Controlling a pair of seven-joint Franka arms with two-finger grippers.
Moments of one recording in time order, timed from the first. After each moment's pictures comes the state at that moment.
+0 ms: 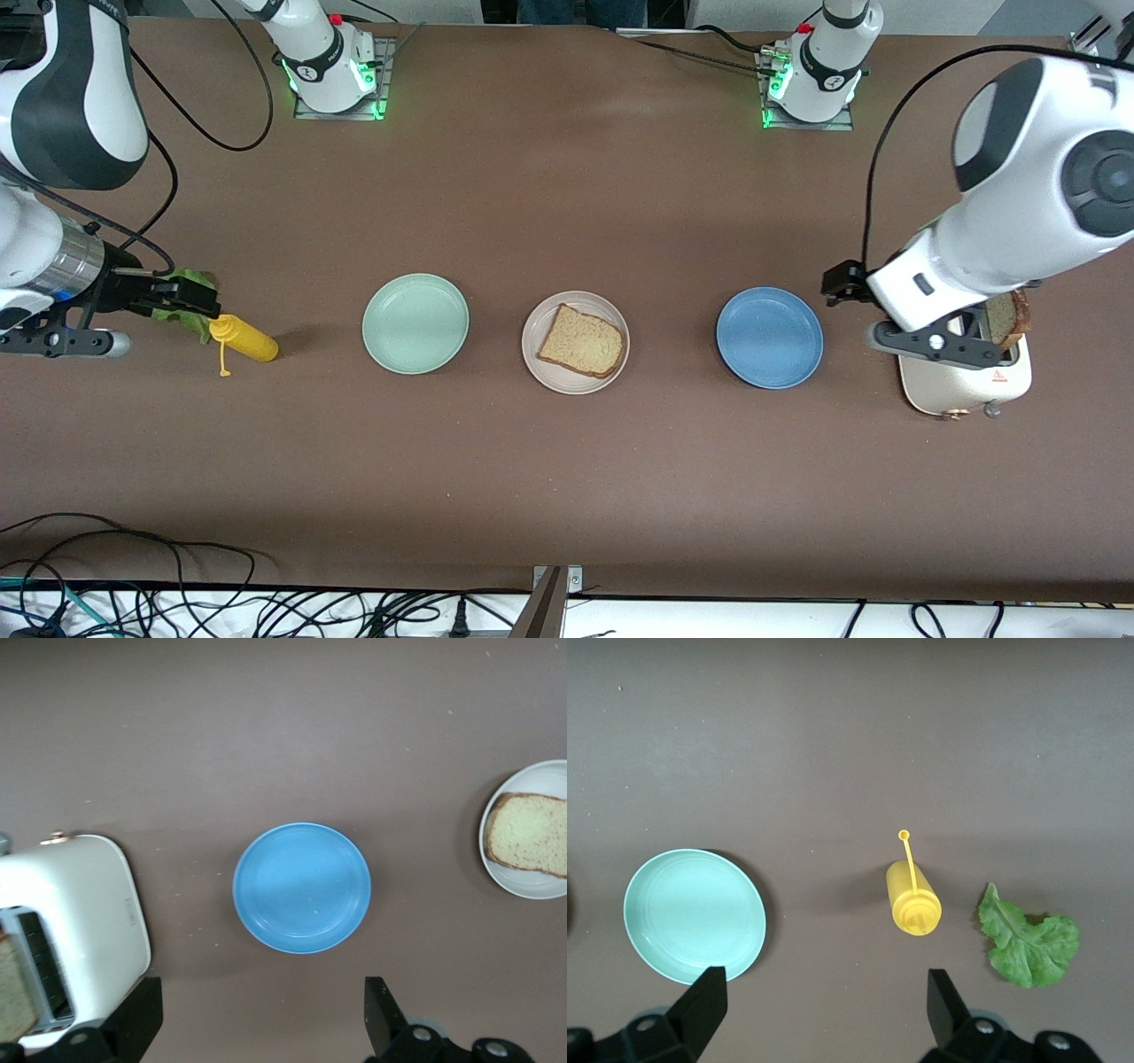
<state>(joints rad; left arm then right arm) 0.02 0.35 -0.25 -1.31 0.08 1.57 -0.05 0.11 0.27 -0.10 -1.54 0.05 1.78 0.03</state>
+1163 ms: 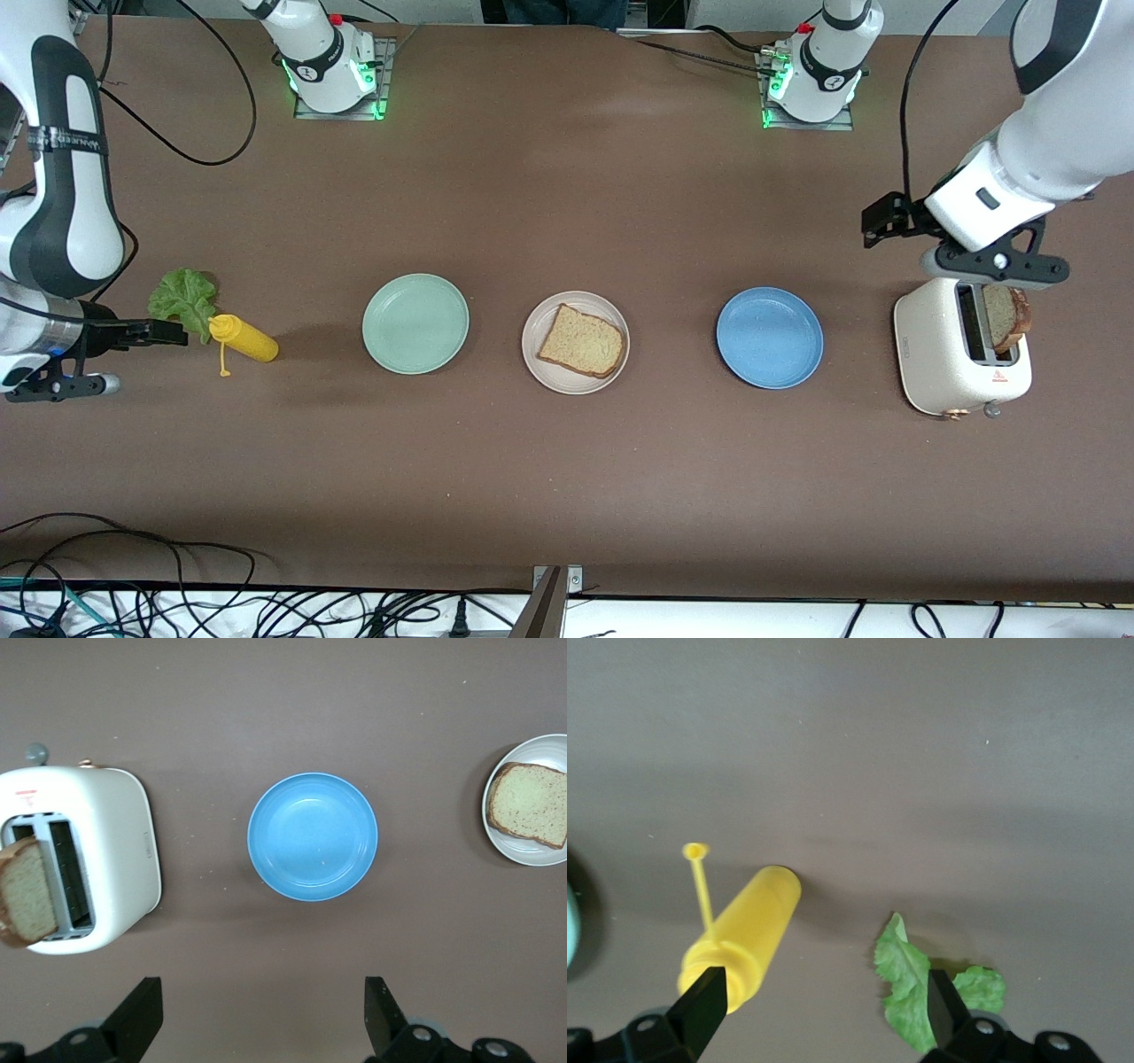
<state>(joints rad) -0.04 0.07 -0.12 -1.59 0.00 1.58 -0.06 -0.07 0.51 -0.13 -1.55 0.04 1.90 -0.32</state>
